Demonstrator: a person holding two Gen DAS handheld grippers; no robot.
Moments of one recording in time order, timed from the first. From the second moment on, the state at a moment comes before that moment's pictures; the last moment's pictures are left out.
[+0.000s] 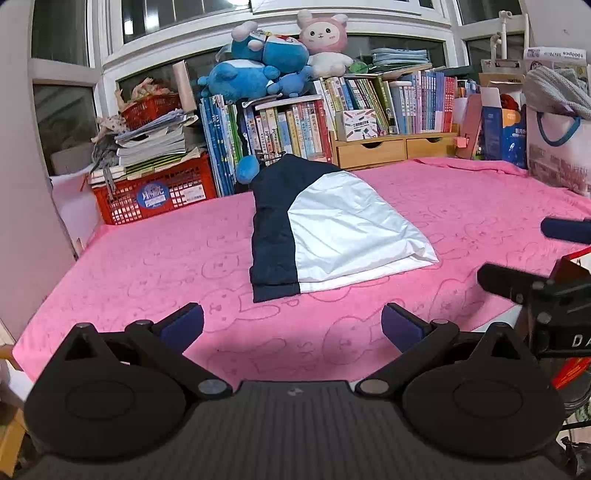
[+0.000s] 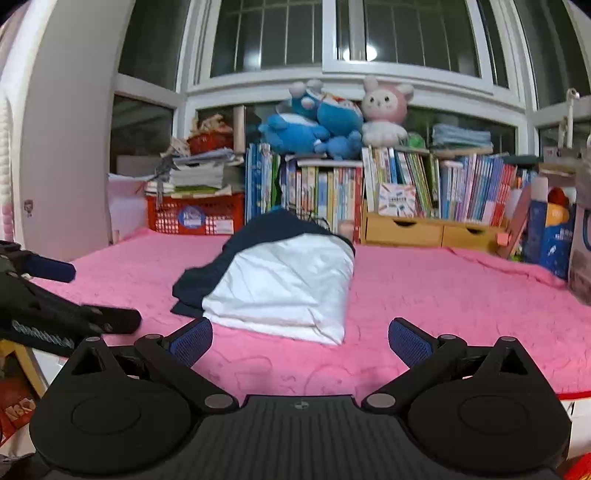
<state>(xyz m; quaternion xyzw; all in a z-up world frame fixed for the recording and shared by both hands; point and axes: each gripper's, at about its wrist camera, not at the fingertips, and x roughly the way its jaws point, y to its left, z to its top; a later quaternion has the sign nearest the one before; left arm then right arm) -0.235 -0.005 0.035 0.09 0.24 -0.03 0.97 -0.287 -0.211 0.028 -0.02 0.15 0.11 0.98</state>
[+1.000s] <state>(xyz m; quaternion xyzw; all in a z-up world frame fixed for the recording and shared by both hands) -0.232 0.008 0.022 0.06 0.26 -0.04 0.96 -0.283 -0.197 0.014 -0.01 0.18 0.12 0.98</state>
